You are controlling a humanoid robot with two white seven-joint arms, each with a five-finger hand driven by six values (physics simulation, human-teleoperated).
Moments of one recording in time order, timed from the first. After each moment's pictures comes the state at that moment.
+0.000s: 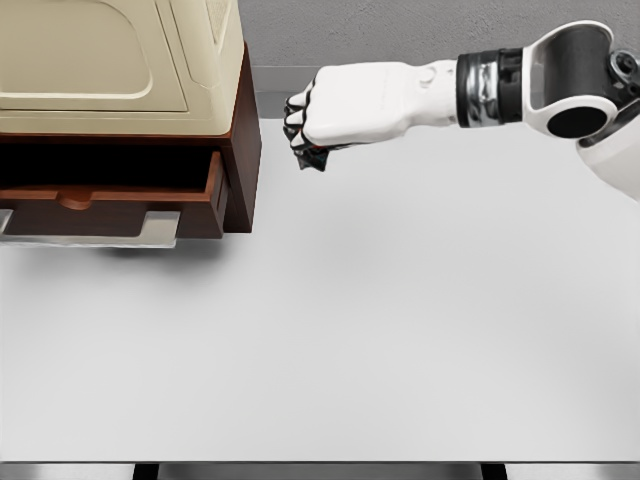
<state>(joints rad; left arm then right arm) -1.43 1.72 -1.47 -1.75 0.83 -0.44 -0.61 -1.16 -0.57 0.90 -1.58 0.36 -0.62 0.61</state>
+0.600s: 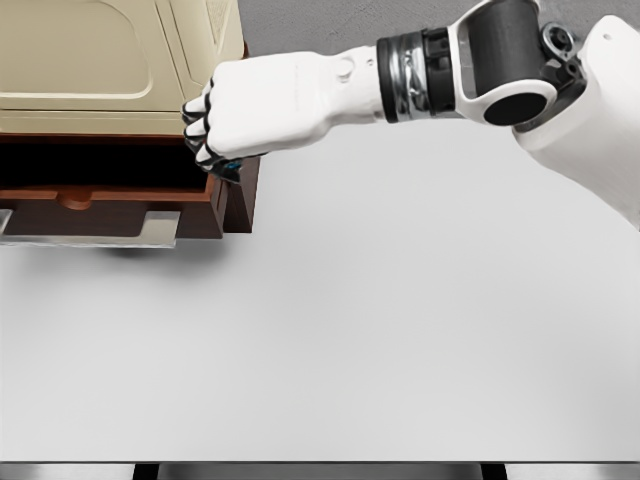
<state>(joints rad) -1.42 1.72 -1.48 -1.75 0.80 -0.45 -0.61 -1.25 -0.42 0.93 -1.62 0.32 -0.61 0.61</state>
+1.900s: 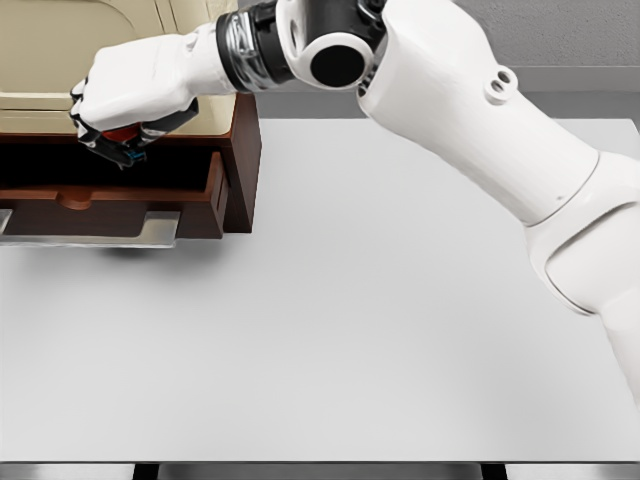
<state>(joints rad) -1.42 1.72 -1.50 -1.75 0.74 -0.46 -0.61 -1.37 -0.04 1.02 -1.14 0.33 -0.61 0.61</state>
